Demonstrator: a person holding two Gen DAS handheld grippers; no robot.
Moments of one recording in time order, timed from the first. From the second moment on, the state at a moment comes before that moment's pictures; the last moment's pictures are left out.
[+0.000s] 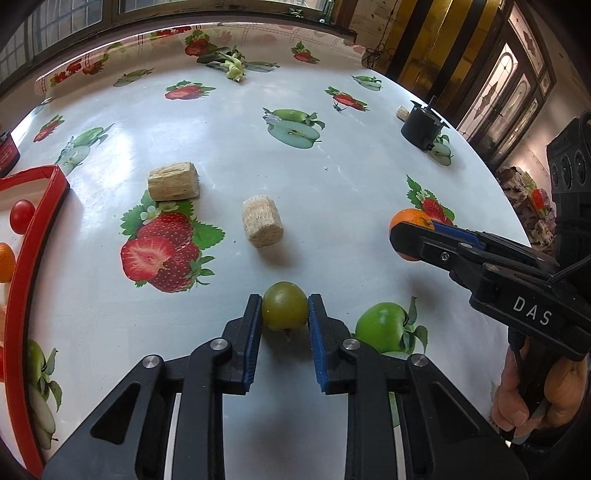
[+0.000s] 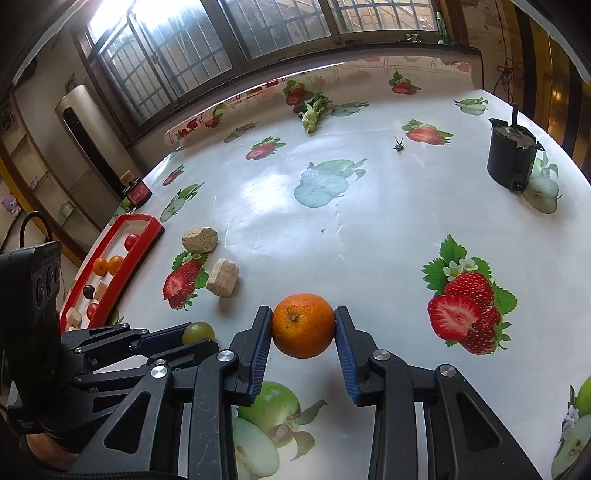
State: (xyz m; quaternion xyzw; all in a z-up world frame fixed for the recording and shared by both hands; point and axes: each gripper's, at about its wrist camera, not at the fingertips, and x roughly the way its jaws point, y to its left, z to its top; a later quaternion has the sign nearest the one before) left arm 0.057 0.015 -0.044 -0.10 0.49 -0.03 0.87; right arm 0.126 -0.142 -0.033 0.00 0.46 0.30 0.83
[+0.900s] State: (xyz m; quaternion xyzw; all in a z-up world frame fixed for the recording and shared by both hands) left arm -0.002 0.077 -0.017 -0.13 0.45 0.04 0.88; right arm 0.079 -0.076 -0.020 -0.04 0.45 0.36 0.81
